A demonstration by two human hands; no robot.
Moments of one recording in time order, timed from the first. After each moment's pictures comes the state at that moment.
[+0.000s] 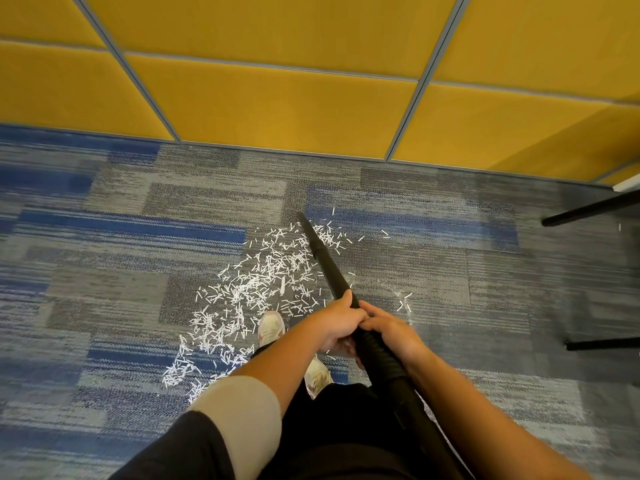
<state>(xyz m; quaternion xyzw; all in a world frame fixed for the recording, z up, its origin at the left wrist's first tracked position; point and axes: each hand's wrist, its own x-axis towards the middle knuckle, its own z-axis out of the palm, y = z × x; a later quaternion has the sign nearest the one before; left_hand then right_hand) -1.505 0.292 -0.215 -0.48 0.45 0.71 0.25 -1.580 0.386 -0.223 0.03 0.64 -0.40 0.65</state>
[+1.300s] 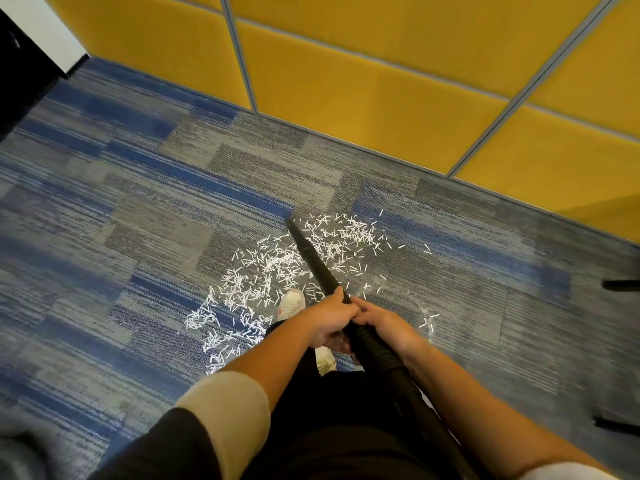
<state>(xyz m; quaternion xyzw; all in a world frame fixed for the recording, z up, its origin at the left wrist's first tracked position) -1.428 0.300 -0.215 -0.55 0.39 0.73 0.14 -1.529 0.363 -0.227 -0.04 0.62 -0.30 0.73</state>
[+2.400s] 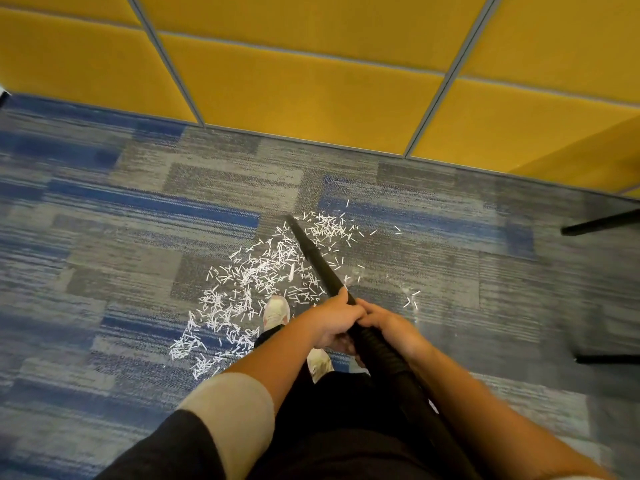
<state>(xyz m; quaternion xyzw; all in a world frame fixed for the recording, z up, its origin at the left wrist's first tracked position) -1.475 0.314 -0.212 -0.50 0.44 0.72 0.21 -1.561 0.398 -0.227 0.00 0.63 -0.36 0.69</state>
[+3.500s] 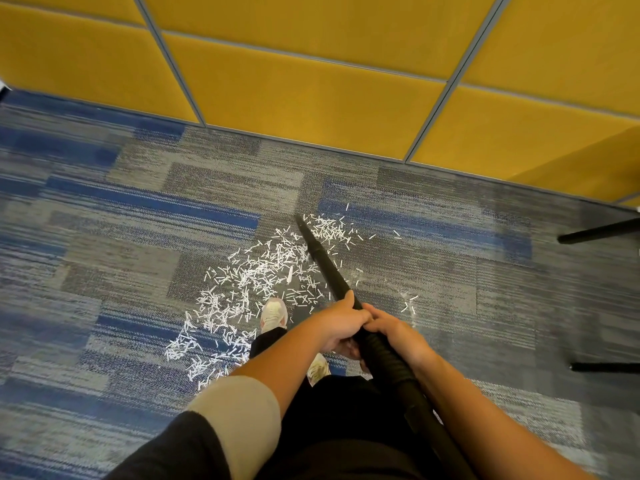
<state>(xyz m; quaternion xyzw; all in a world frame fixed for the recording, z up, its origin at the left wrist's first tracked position) -1.480 0.316 -0.214 -0.49 0.43 0.72 0.22 -1.564 0.404 -0.211 0.02 0.63 -0.37 0.68</state>
